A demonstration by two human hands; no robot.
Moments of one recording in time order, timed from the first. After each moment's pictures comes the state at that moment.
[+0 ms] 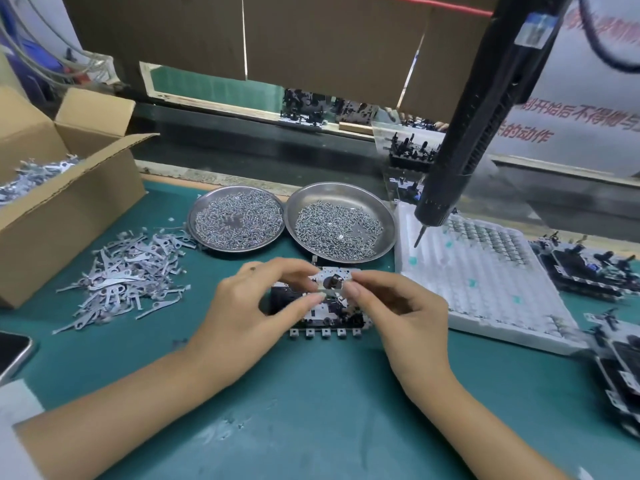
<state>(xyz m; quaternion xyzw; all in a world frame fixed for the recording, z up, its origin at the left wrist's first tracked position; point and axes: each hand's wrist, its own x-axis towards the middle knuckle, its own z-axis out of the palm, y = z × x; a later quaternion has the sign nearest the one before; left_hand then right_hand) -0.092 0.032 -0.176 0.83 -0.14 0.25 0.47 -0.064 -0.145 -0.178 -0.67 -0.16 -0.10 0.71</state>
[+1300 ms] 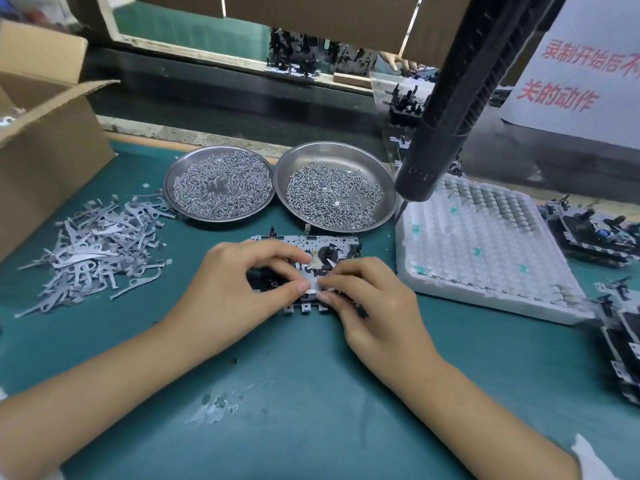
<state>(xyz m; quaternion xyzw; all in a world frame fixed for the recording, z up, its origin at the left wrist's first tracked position) -0.085 0.037 -0.175 0.86 -0.09 0.12 0.49 -0.061 -0.146 -0.203 -0.85 -0.34 -0.24 0.33</state>
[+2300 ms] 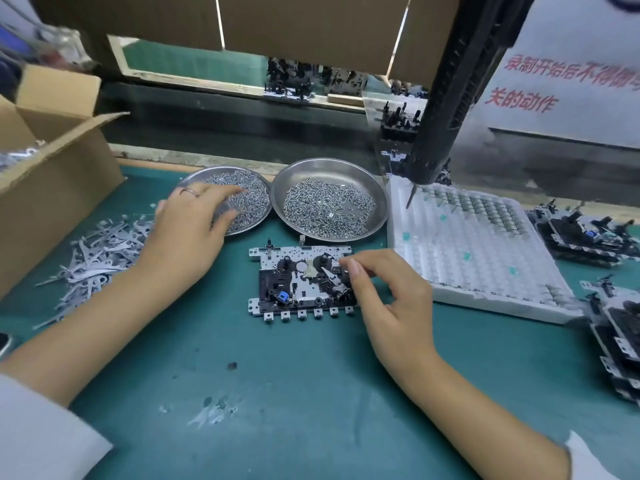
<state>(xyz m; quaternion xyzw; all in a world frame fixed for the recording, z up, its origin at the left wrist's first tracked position) -0.028 0.091 -0.171 0.95 0.02 0.22 0.20 -0.062 -0.149 -0.193 -0.79 -0.21 -0.24 0.53</state>
